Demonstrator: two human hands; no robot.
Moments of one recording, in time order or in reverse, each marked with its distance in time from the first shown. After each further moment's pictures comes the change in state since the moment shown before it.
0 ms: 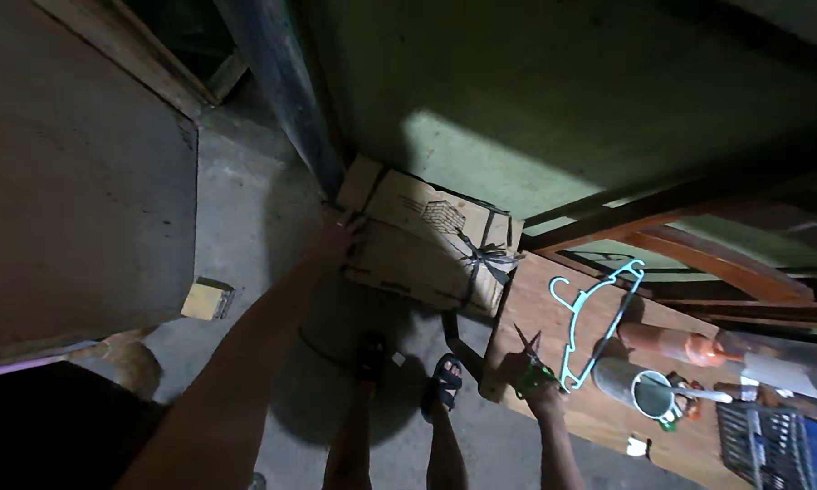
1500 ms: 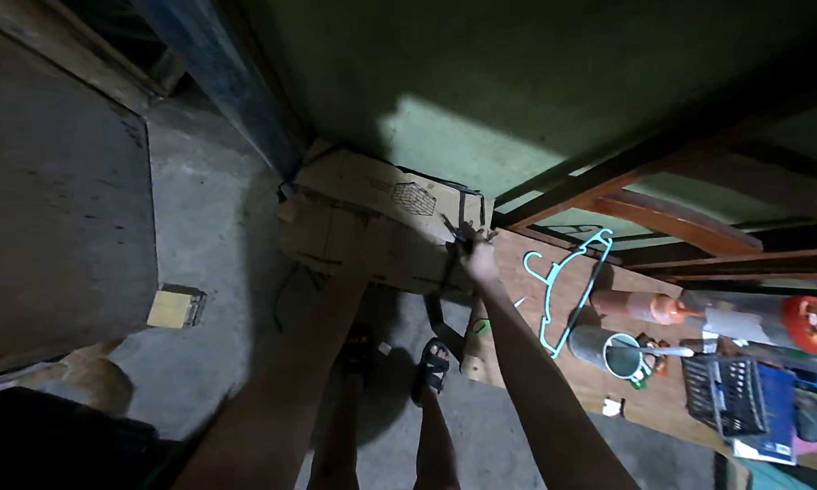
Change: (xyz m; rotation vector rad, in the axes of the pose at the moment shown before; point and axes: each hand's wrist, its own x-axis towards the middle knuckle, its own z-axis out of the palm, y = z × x) left_hand 0.030 0.158 -0.036 -0.219 -0.255 -0.119; right_hand 0.043 -0.199 -0.036 0.015 0.037 -0.566
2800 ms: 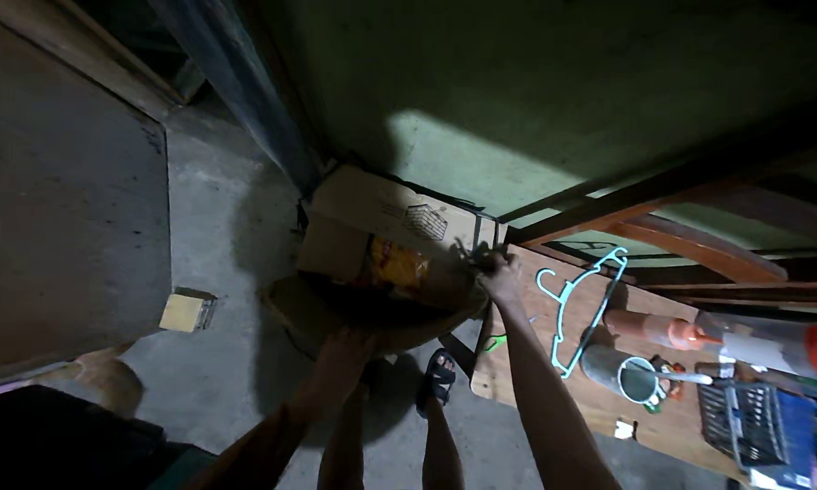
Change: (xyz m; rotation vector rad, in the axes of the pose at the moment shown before) left_hand -0.156 -0.032 0.053 0.007 -0.245 0.047; right_hand -0.013 -0.009 -0.018 0.013 0.029 0.122
